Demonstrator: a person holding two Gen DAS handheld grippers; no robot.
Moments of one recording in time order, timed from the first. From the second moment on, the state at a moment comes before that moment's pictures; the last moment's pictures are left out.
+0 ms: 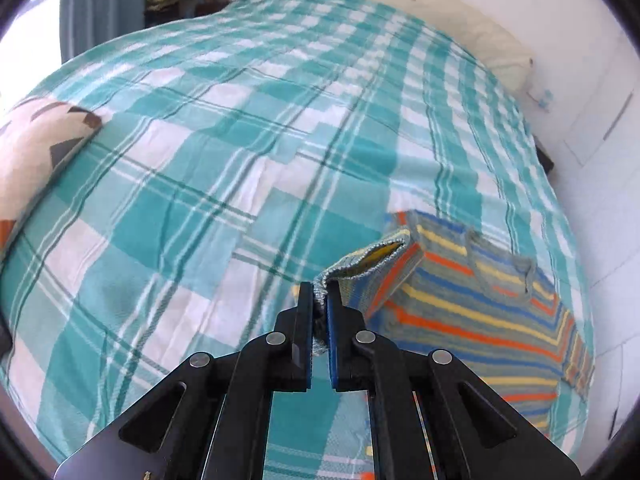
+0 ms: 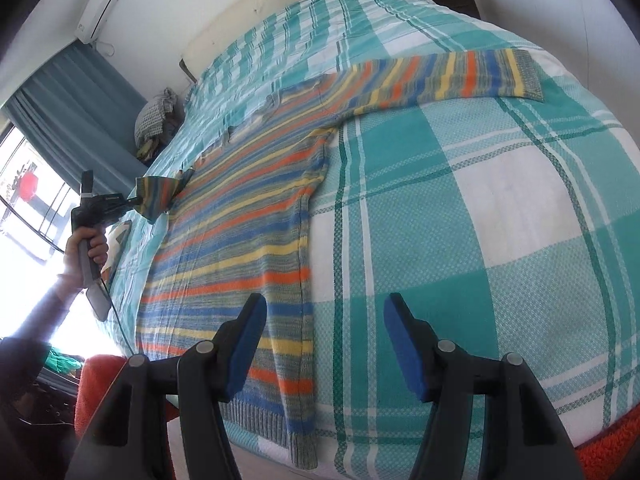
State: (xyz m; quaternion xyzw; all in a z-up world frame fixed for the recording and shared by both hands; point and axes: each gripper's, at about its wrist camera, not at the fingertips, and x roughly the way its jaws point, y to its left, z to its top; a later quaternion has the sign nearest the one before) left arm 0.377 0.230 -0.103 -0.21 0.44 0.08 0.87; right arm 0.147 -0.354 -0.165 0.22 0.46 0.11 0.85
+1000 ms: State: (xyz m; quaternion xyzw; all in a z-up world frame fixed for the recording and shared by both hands) left arm 0.306 0.361 -0.166 -0.30 0.44 0.25 0.81; right arm 0.160 -0.337 -0.183 0.21 0.48 0.13 0.84
